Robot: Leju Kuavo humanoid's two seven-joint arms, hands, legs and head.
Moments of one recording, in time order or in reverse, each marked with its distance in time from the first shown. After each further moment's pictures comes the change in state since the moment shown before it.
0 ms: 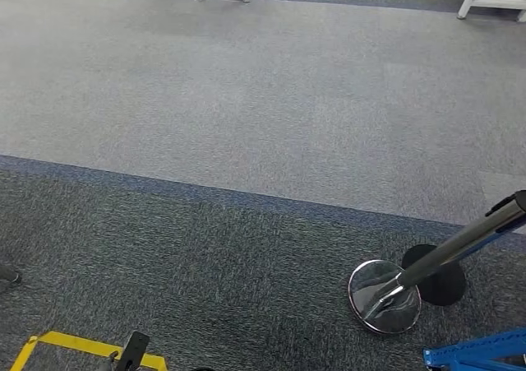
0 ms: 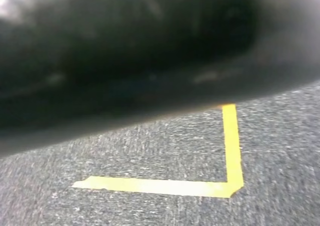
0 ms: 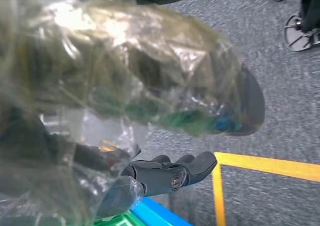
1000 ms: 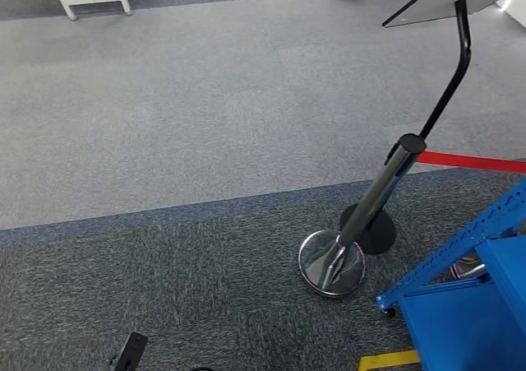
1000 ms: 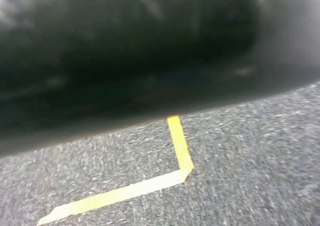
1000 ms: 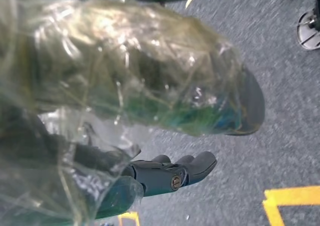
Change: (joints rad) left arm 0.005 -0.002 0.011 0.000 0.014 0.002 0.000; right arm 0.007 0.003 0.000 0.001 0.019 0.010 0.010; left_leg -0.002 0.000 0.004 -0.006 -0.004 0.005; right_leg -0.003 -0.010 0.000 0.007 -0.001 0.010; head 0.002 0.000
